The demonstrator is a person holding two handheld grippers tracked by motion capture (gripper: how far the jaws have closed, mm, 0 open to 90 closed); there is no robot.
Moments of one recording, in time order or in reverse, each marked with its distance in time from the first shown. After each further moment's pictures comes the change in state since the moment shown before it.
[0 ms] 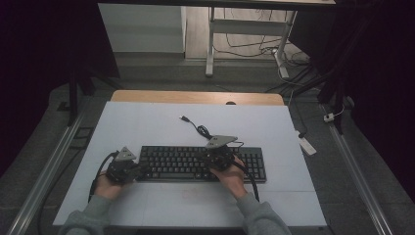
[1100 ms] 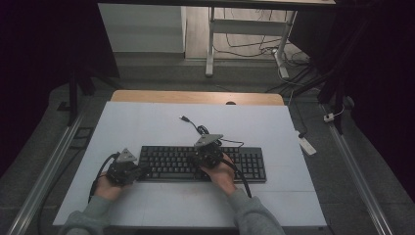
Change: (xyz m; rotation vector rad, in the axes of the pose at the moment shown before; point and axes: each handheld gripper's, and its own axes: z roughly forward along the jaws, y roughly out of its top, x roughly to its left) left arm 0.001 -0.004 0.004 0.021 0.003 0.011; right arm -0.002 0.002 0.040 0.070 -0.002 0.006
